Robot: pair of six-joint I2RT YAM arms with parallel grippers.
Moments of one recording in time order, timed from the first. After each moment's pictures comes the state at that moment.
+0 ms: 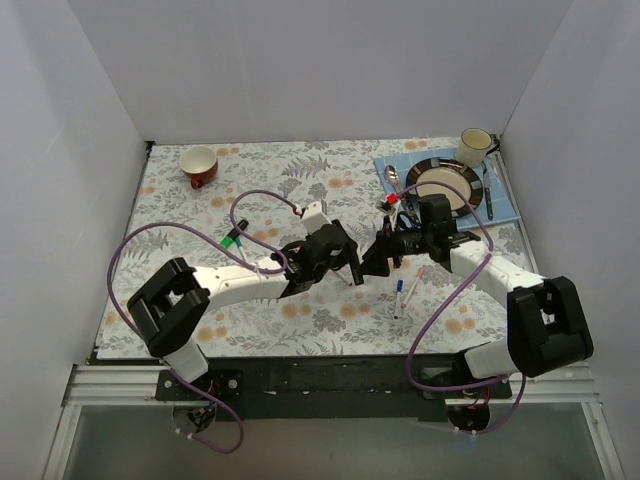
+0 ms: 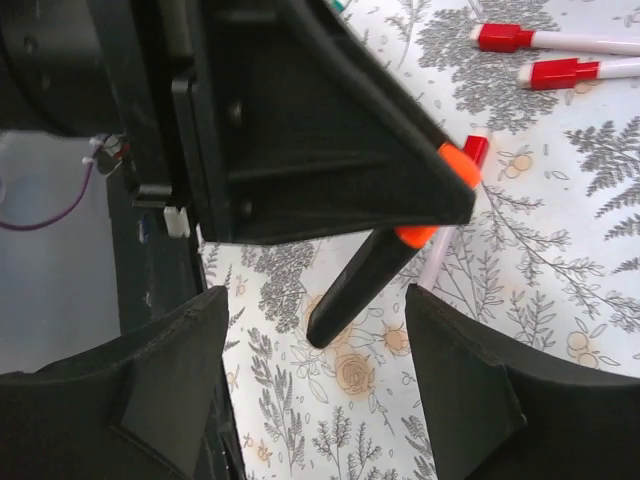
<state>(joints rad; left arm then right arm) -0.94 1.62 0.96 0.14 -0.44 -0.99 0.34 1.40 0.78 -0.12 -1.05 -0.06</state>
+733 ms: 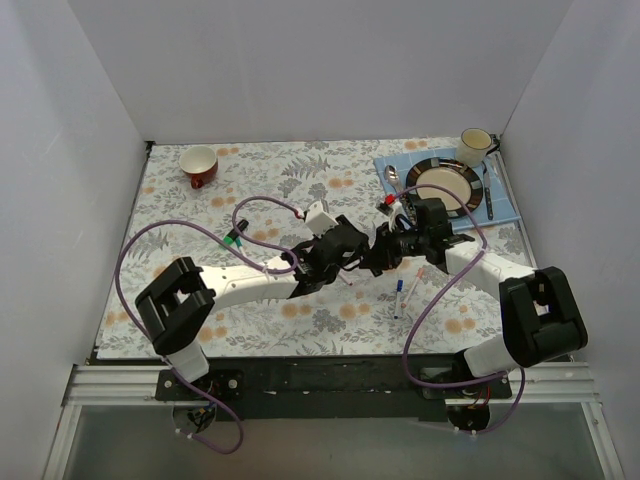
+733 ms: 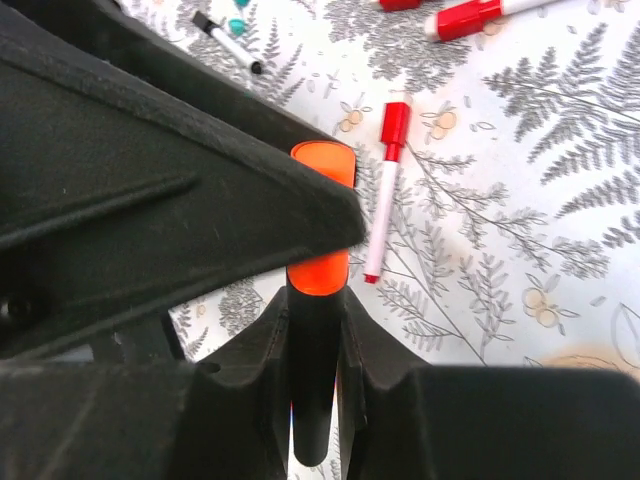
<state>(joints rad) -1.02 1.67 1.05 0.11 -0.57 -1.19 0.35 1.45 0.74 -0.02 -0.88 0.07</state>
